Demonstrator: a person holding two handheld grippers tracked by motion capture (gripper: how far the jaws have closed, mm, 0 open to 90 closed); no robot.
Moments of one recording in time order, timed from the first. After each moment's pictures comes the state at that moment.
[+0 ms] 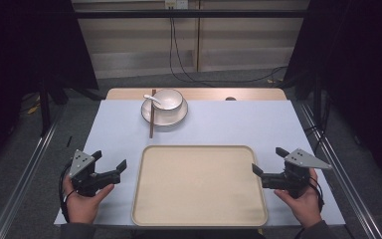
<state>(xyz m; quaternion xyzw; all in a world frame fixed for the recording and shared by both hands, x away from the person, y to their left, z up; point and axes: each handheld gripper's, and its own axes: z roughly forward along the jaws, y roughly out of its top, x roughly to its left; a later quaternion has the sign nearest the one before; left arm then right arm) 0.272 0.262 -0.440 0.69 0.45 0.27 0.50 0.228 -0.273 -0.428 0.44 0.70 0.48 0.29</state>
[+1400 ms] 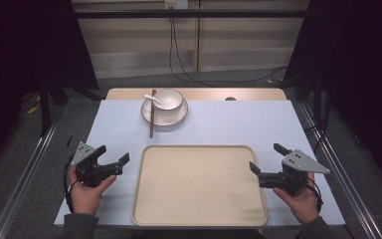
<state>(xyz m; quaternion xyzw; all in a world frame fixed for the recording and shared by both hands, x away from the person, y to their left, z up) 0.302 0.257 -0.440 0.69 0.46 0.23 0.51 0.228 -0.266 -0.427 0.39 0.70 0.50 0.34</state>
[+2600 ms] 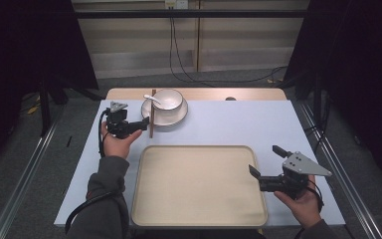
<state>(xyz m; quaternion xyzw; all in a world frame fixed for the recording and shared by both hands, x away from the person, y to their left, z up) 0.430 0.195 -0.429 0.71 0.50 0.23 0.44 0.221 -0.264 -0.423 0.38 0.71 0.50 0.32</state>
